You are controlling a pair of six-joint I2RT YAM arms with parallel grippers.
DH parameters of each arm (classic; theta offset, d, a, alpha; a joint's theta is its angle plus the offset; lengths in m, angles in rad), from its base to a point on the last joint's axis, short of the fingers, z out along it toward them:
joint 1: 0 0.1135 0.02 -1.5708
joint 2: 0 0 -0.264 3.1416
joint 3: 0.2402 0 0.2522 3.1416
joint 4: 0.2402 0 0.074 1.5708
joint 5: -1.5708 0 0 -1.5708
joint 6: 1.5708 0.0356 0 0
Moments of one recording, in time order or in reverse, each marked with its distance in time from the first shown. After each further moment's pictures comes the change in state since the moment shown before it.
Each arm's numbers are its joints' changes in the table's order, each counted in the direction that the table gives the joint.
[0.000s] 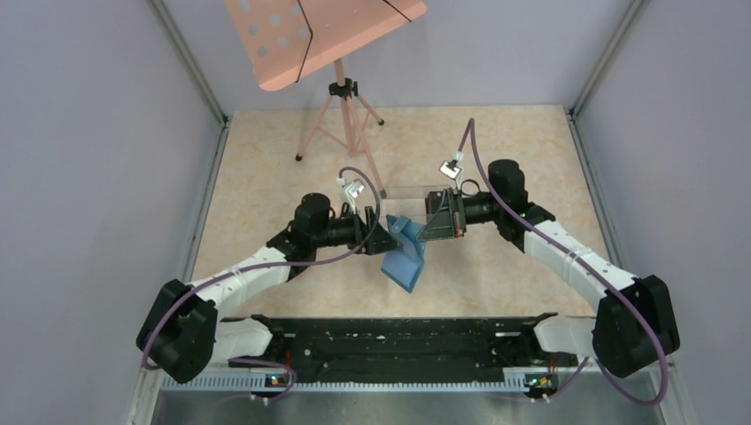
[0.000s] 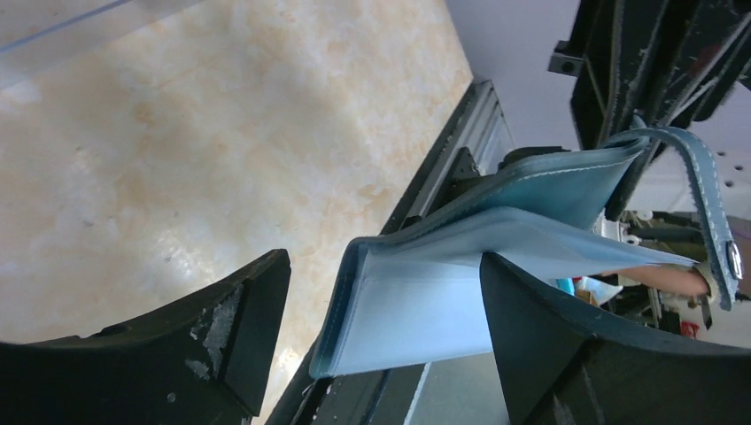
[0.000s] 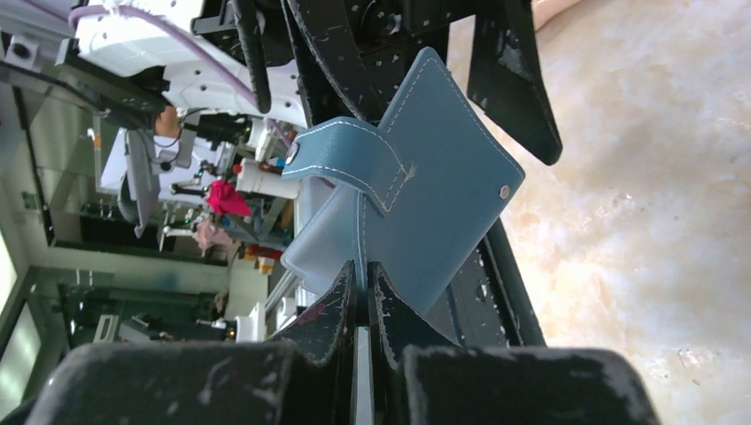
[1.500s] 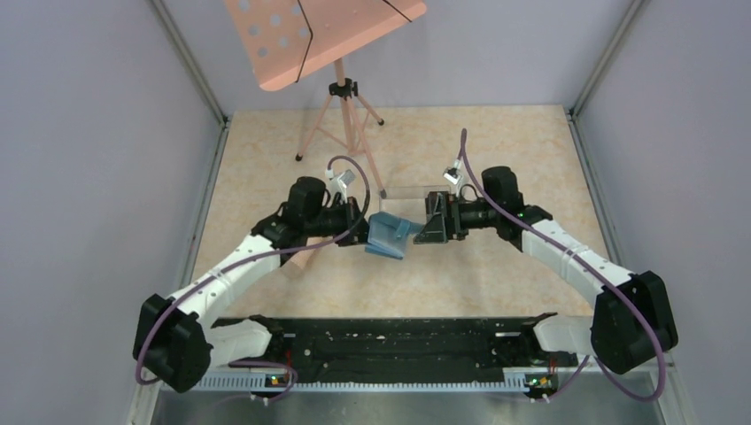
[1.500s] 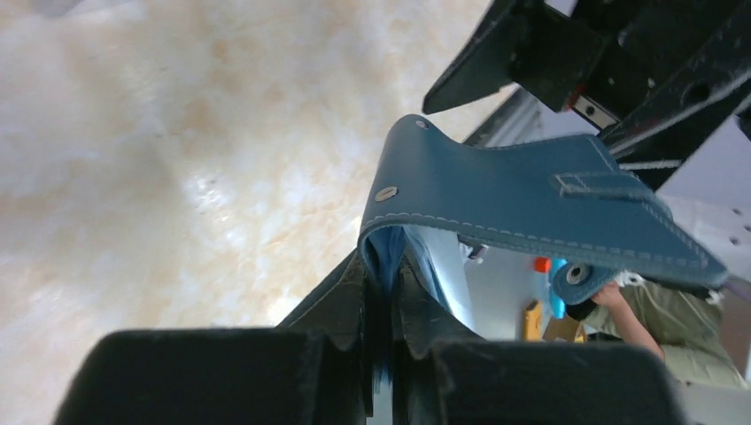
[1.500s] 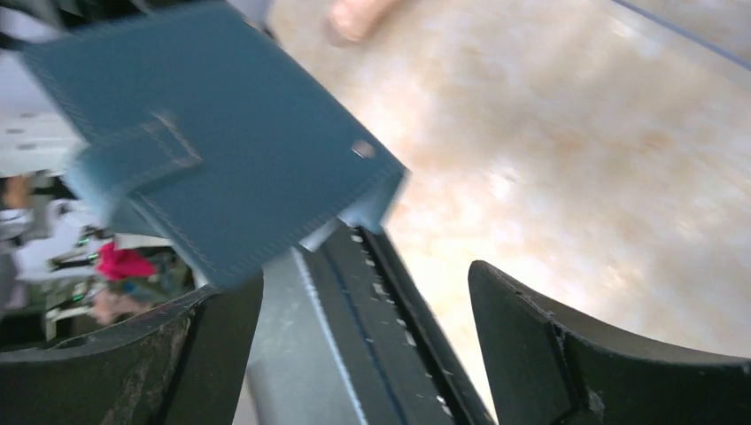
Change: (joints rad) left arm 0.057 -0.073 0.137 0.349 0.007 -0.002; right arm 0.002 0.018 -0.012 0.111 -0.213 -0.141
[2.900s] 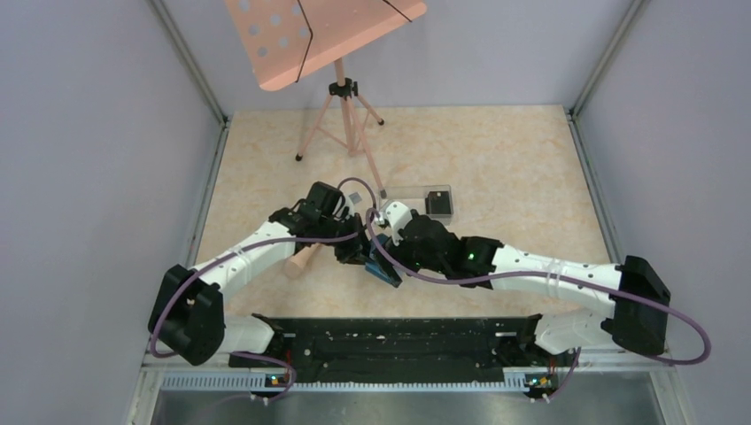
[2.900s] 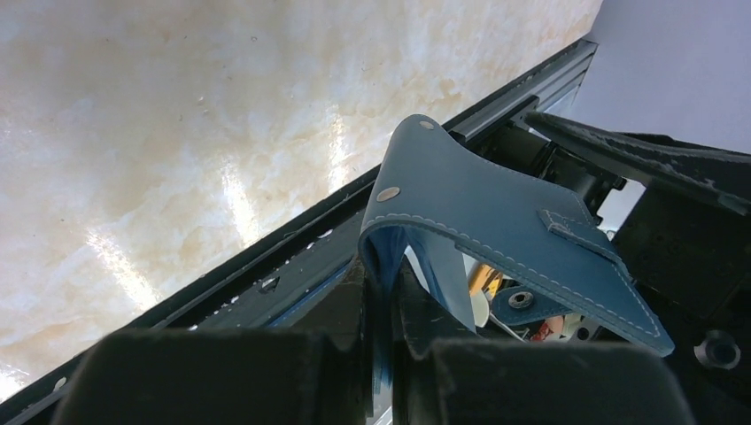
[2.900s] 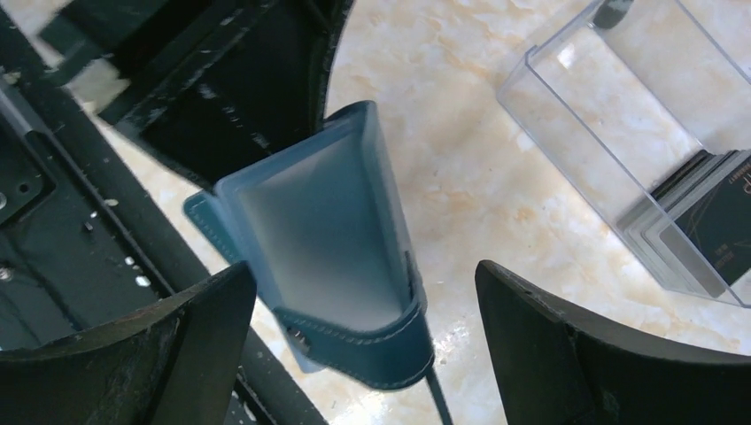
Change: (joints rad) left arm -0.016 0.192 0.121 0.386 -0.001 -0.066; right arm 0.713 0.009 0.108 0.136 -1.112 -0.366
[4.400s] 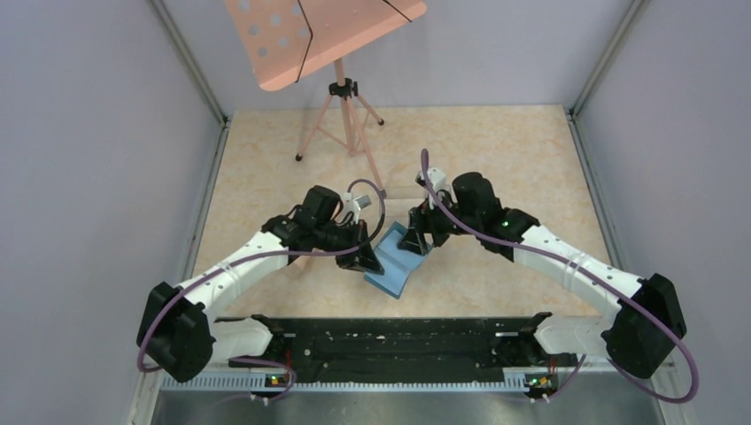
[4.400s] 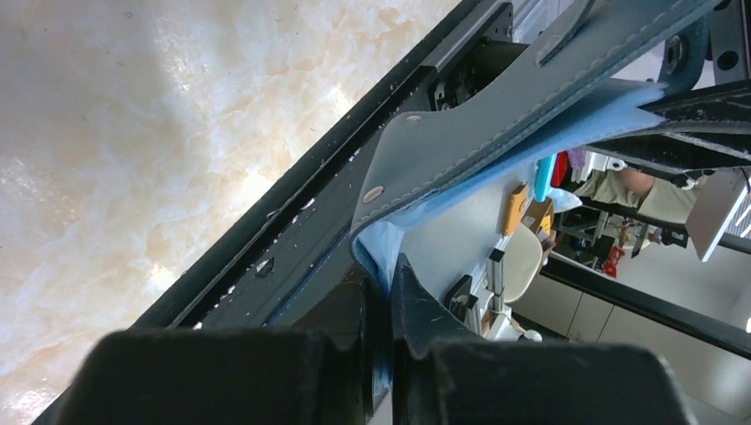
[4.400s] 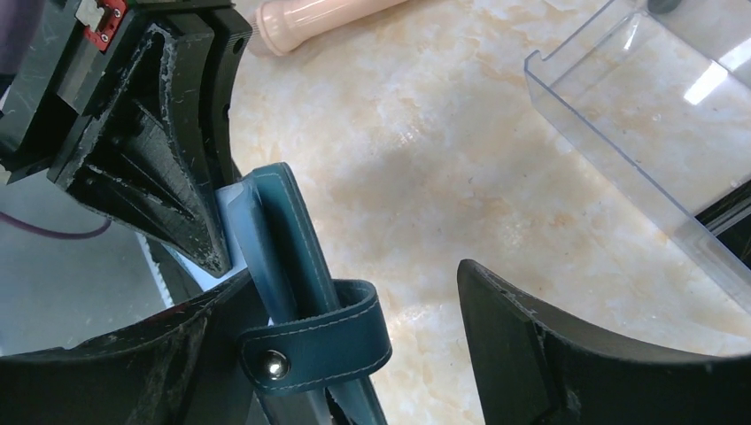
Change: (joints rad) left arm -0.047 -0.110 -0.027 -0.015 -0.116 0.172; right arm -0.427 -0.054 -0.011 -0.014 0.597 0.077
